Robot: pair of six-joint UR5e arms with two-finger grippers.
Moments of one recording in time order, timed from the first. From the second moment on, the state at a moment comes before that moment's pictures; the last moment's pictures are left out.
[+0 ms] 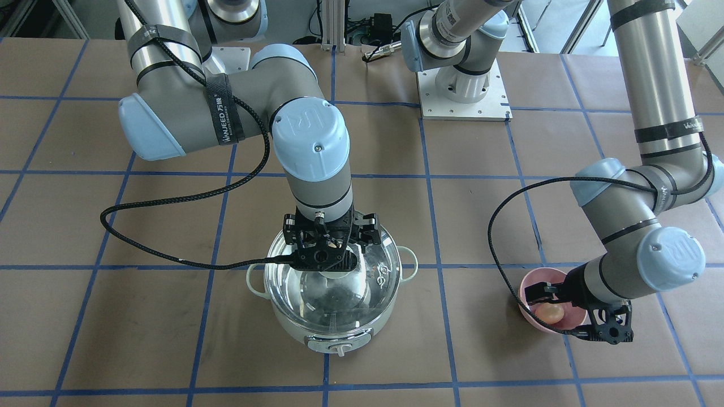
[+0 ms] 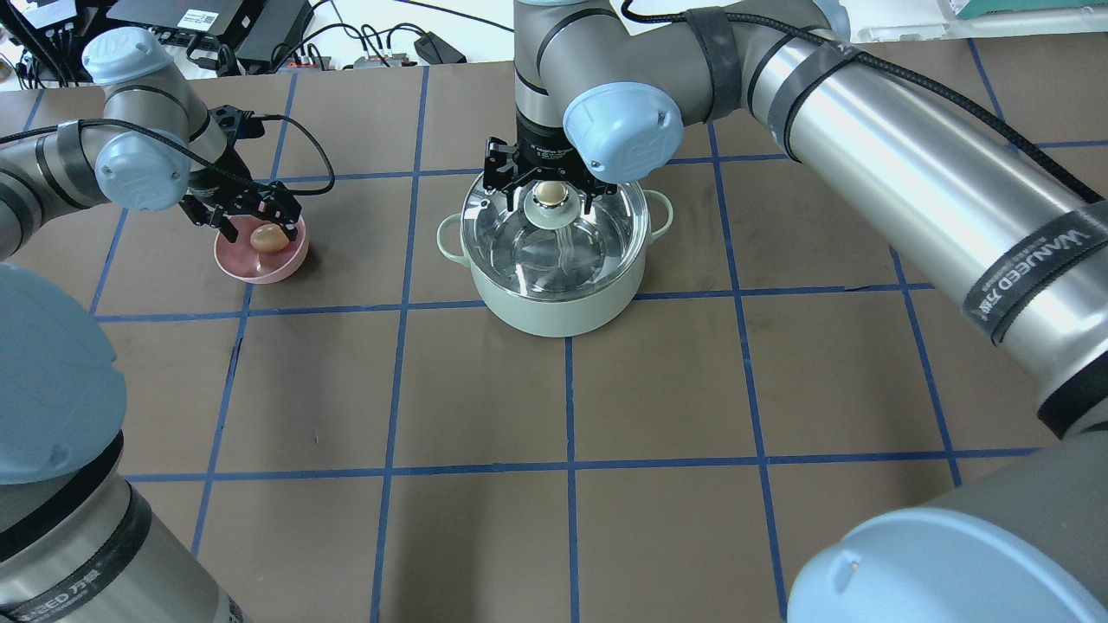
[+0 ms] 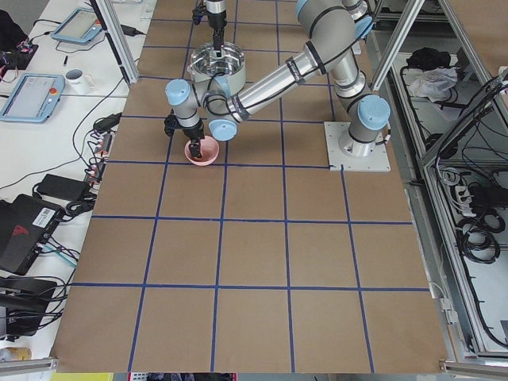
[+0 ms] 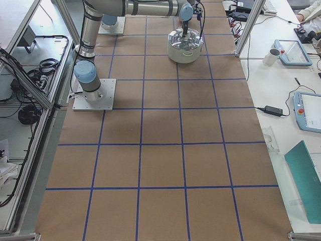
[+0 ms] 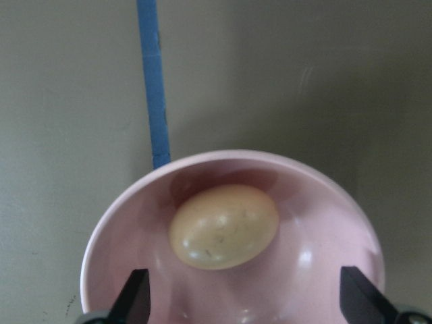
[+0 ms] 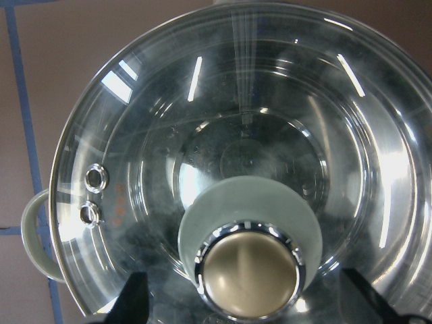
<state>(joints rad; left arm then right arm) -1.27 -2.13 -1.54 -1.14 1.59 0.33 1.92 -1.08 1.32 -1.84 -1.48 0.41</state>
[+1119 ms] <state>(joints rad) -1.27 -2.14 -1.54 -1.14 1.59 0.33 1.92 -1.11 1.32 -1.83 -1.48 0.37</state>
